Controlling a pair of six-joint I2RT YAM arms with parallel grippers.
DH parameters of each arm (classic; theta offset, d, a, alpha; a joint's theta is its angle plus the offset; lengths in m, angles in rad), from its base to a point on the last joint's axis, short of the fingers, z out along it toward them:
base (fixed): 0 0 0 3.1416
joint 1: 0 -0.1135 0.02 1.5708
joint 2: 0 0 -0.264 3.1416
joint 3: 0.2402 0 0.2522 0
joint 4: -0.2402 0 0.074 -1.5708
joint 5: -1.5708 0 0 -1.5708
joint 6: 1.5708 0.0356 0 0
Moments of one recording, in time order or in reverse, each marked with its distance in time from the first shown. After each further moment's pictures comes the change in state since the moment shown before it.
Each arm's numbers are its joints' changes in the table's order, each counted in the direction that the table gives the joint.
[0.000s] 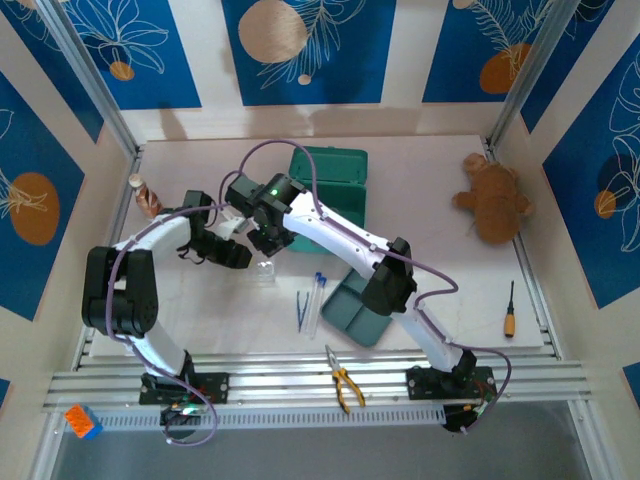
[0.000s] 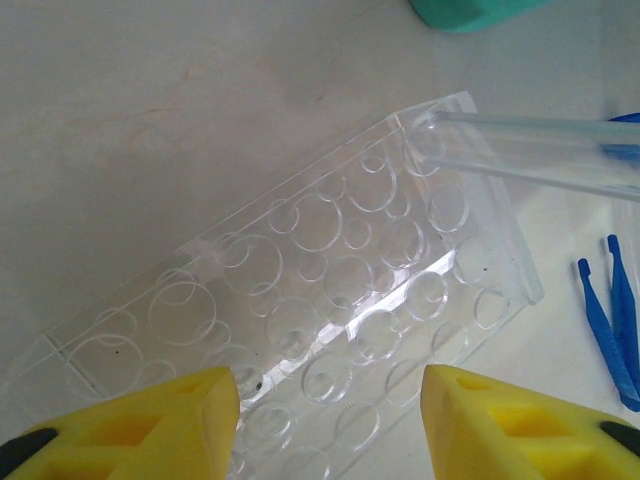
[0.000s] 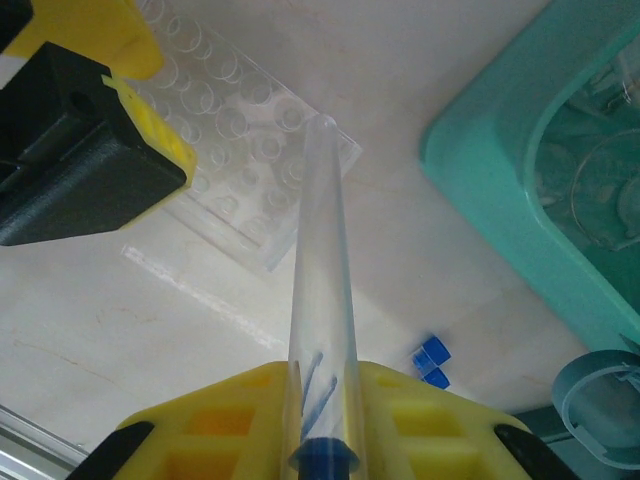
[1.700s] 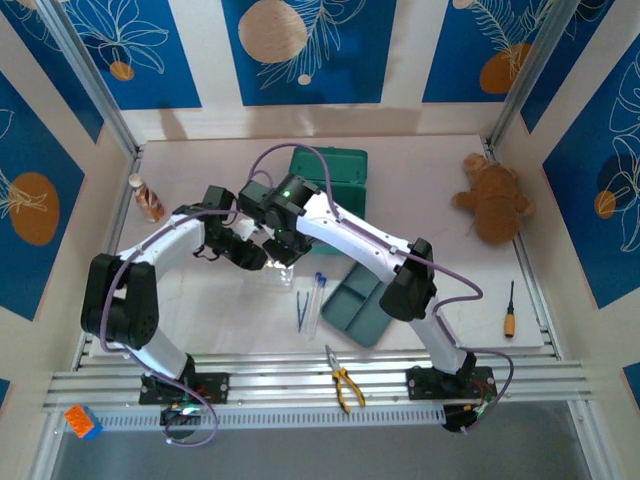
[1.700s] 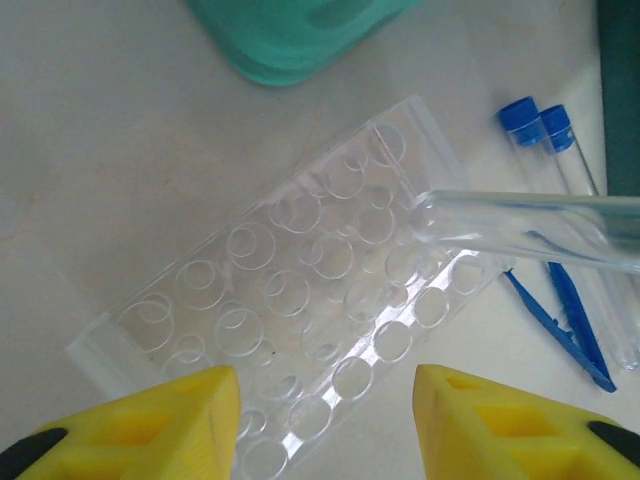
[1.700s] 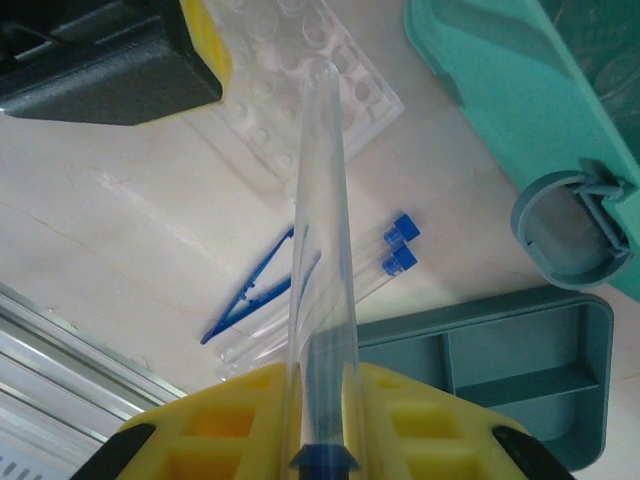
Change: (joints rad) left arm 0.151 -0.069 0.046 -0.014 0.031 0.051; right arm -0.011 -0.170 -0.180 -0.091 0.008 -0.041
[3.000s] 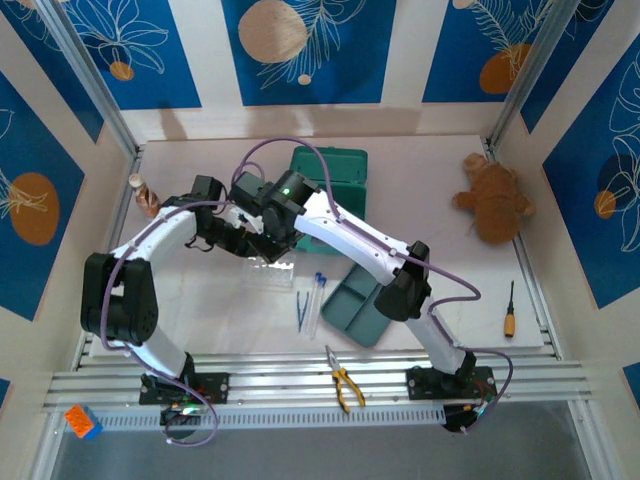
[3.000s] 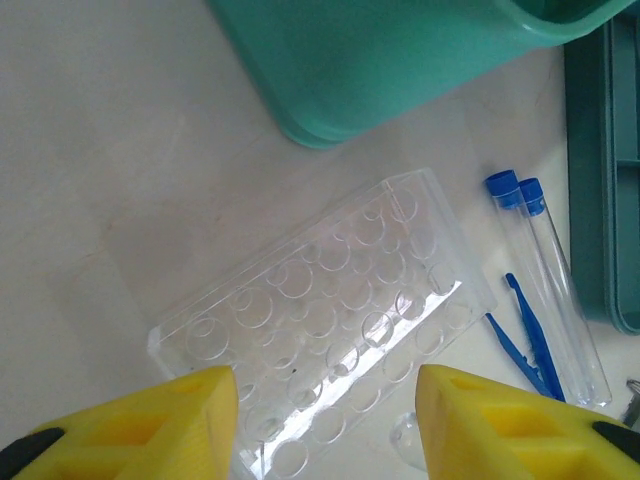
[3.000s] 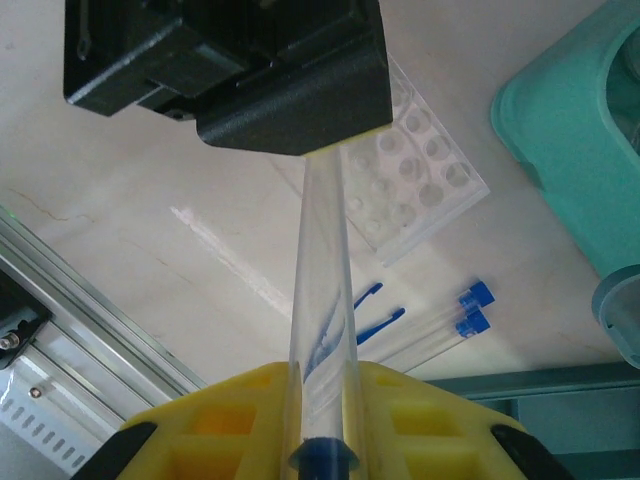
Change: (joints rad) left arm -0.058 0.023 0.068 -0.026 -0.062 -0.051; right arm -0.018 0.031 0.116 0.061 0.108 -0.008
